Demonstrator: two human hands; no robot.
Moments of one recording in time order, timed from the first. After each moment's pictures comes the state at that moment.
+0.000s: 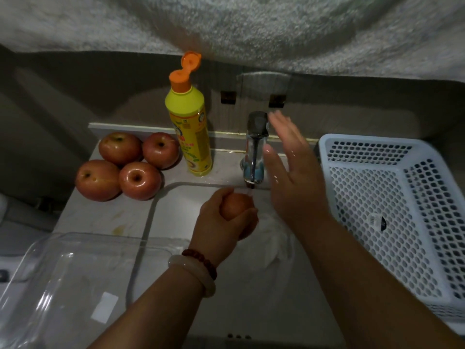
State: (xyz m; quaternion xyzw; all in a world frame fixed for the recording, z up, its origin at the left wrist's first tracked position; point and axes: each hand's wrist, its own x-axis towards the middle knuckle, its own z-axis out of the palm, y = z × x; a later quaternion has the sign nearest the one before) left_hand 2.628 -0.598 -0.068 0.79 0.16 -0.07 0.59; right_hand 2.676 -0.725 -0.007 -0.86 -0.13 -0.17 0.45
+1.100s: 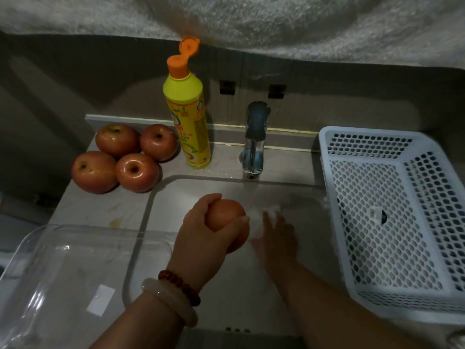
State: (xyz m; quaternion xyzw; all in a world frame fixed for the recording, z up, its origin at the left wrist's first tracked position) left_hand 2.588 -0.587 -0.052 0.80 0.18 -0.06 0.56; right_hand 2.625 -0.738 -0.187 -0.96 0.10 0.25 0.08
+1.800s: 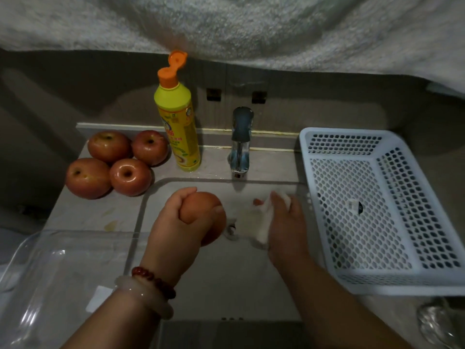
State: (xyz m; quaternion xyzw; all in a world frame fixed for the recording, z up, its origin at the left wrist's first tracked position) left_hand 2.584 -0.567 -0.024 0.76 0.19 -0.04 0.62; right_hand 2.611 -0.733 -0.080 -0.62 0.29 -0.03 0.72
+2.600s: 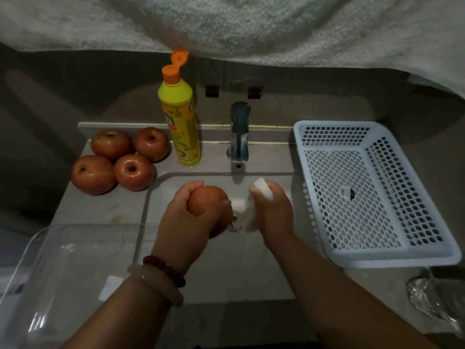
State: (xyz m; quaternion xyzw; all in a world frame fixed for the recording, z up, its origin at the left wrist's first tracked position) left_hand 2.567 -0.569 -0.008 0.80 0.15 -0.04 0.58; right_hand 2.609 -0.722 -0.084 -0.78 0.20 -0.03 0.60
